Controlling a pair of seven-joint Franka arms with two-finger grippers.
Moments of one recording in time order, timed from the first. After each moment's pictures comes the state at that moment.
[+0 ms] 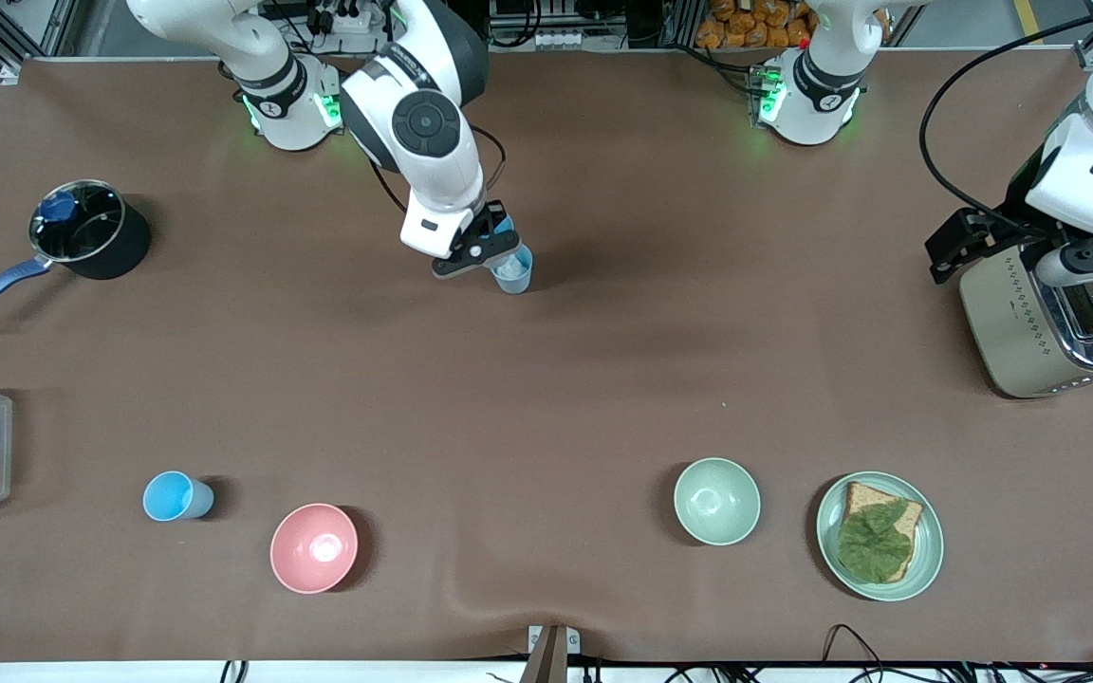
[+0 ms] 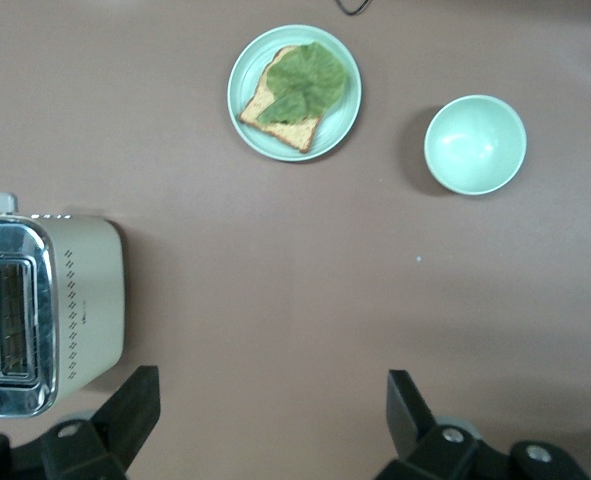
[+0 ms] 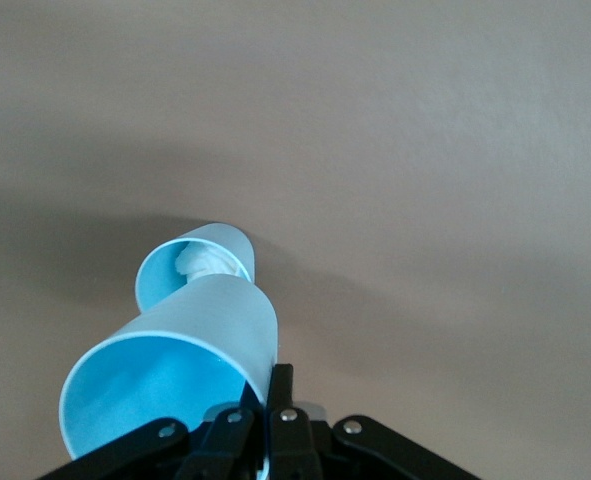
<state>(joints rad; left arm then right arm) 0.09 0.00 -0.25 -1.57 0.09 1.65 -0.29 0.65 0.23 0.11 -1.97 0.08 2.06 0.47</state>
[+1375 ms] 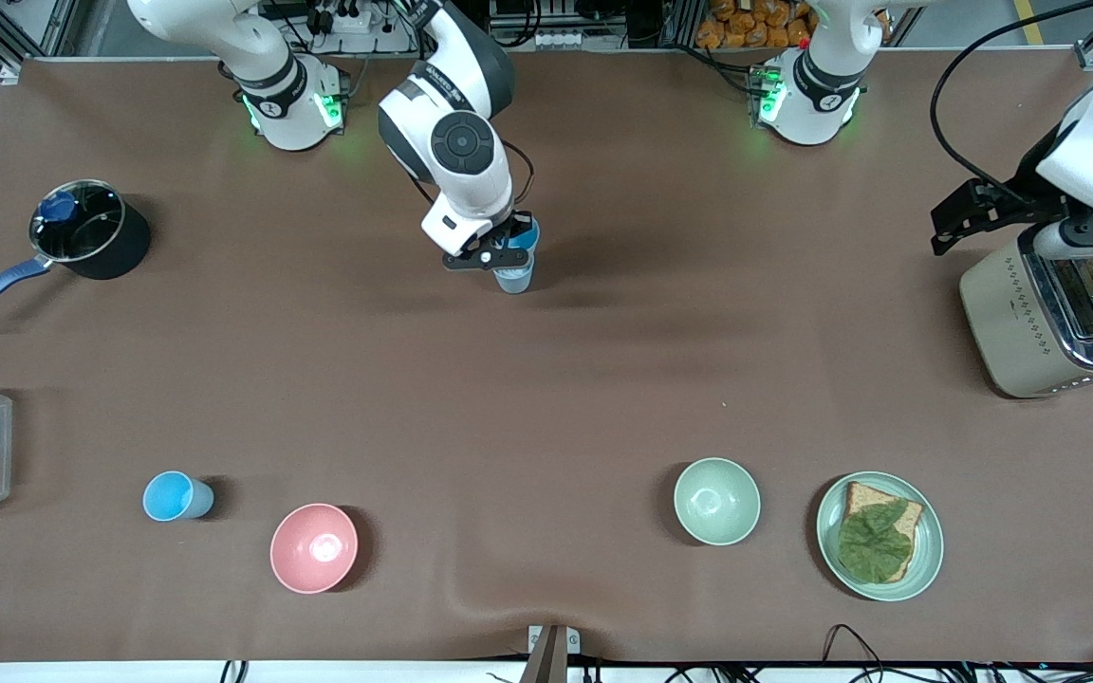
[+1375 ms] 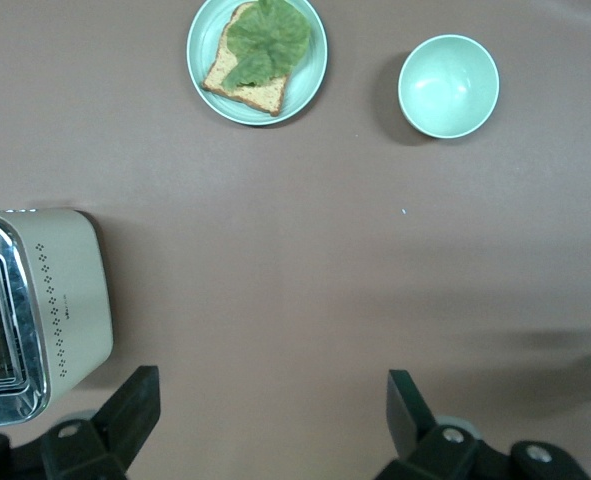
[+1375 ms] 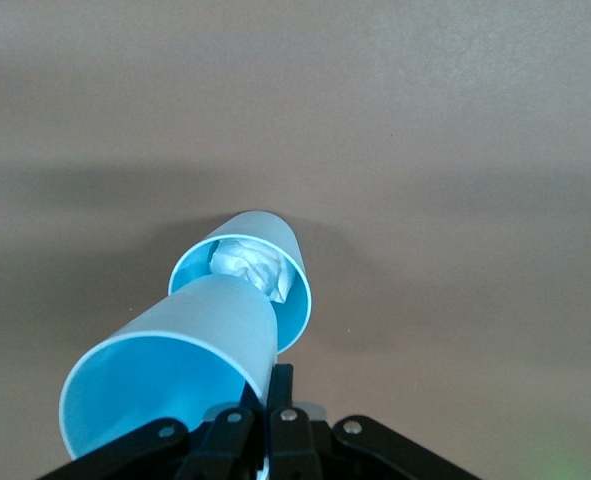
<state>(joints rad) 0.05 -0.06 -0.17 -1.65 0.00 1.65 -0.13 0.71 0.30 0.11 -1.96 0.14 2.11 0.70</state>
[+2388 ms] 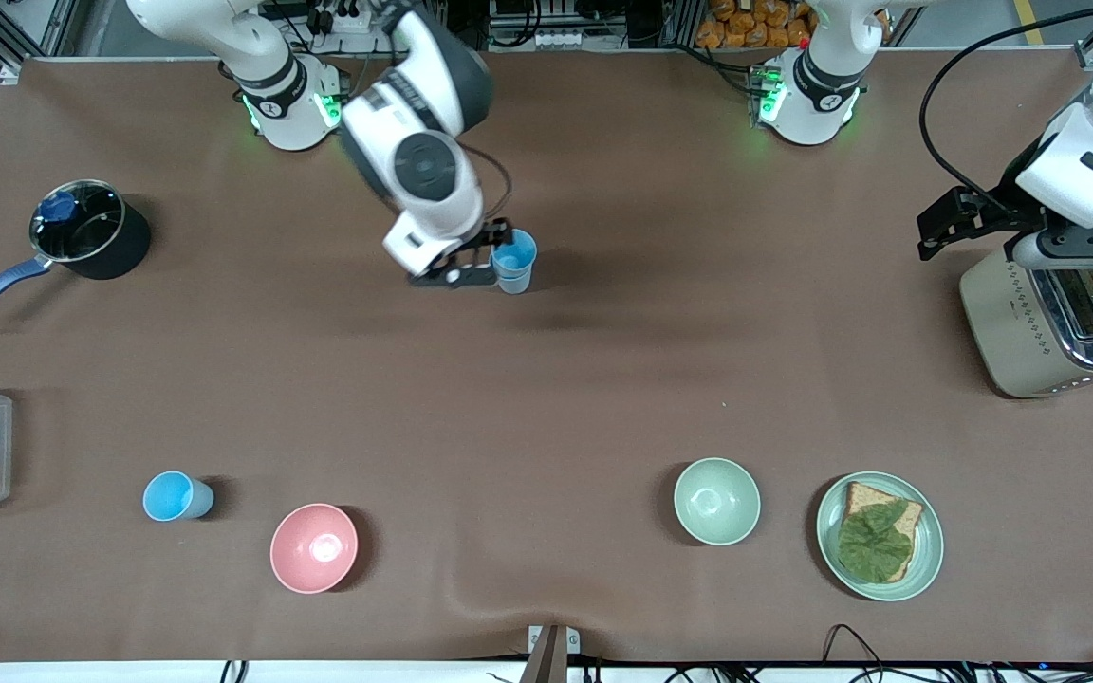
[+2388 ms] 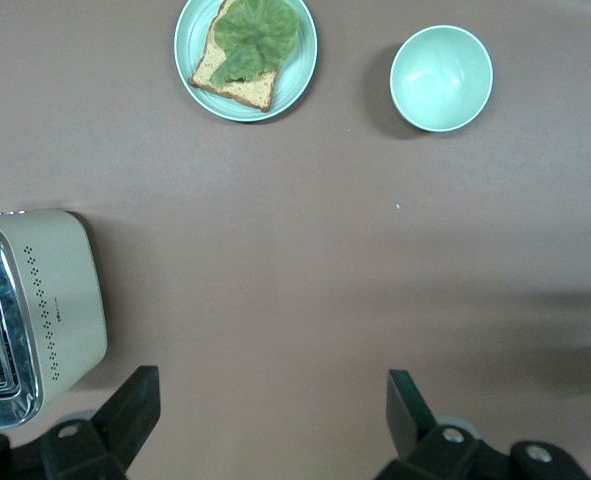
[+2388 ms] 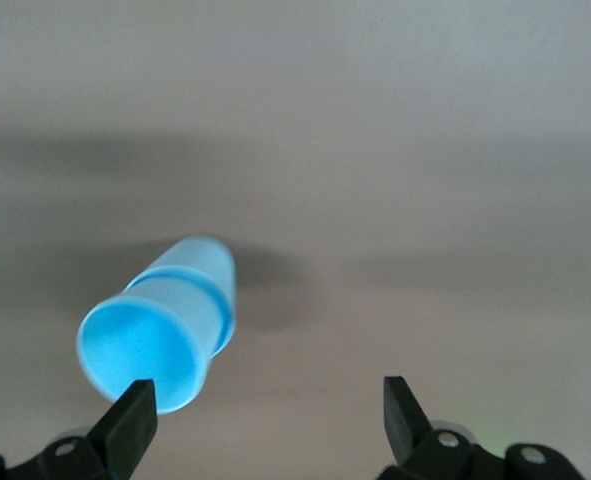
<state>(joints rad) 0.06 -0.03 -0.19 -1.63 0.00 1.63 -0.13 0.56 0.27 0.09 -1.86 0.14 1.92 0.54</state>
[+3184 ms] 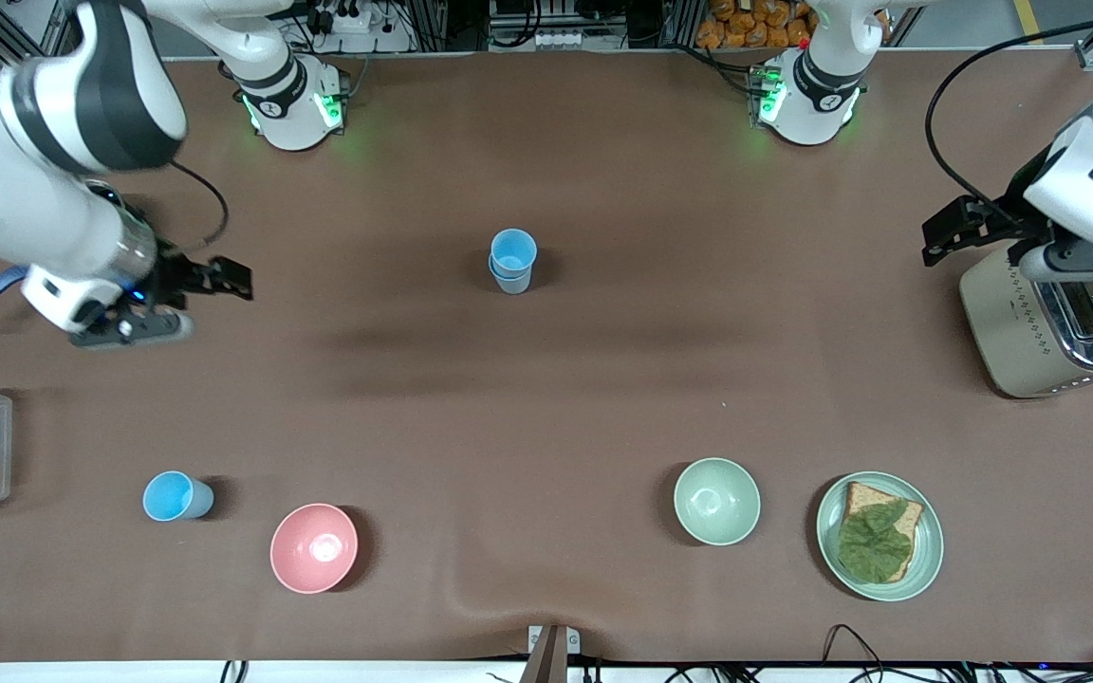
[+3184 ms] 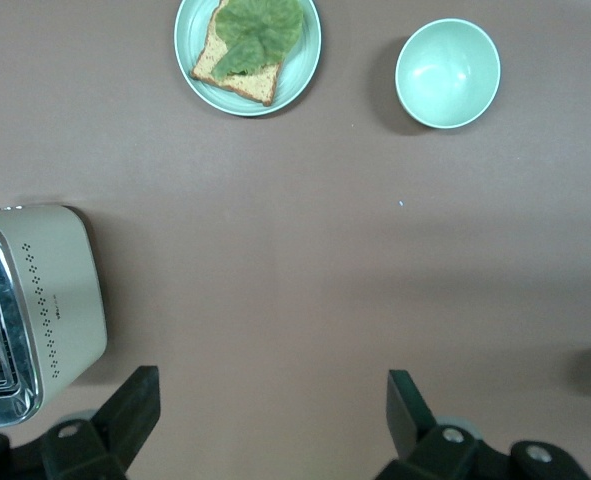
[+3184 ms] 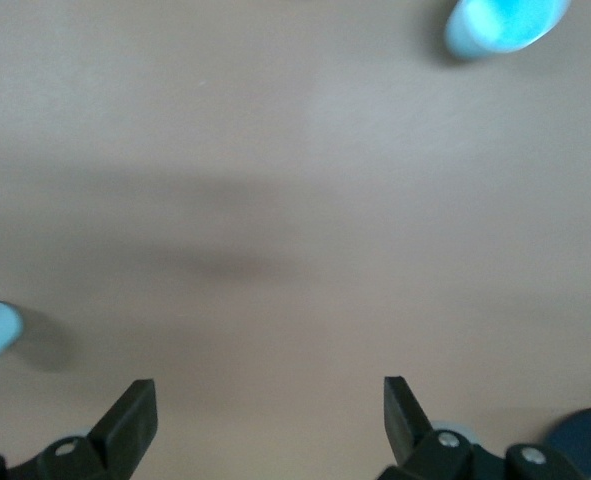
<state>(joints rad) 0.06 0.02 -0.19 -1.59 0.00 1.61 -0.13 0.05 0.01 0.06 -1.87 0.01 1.80 -0.04</state>
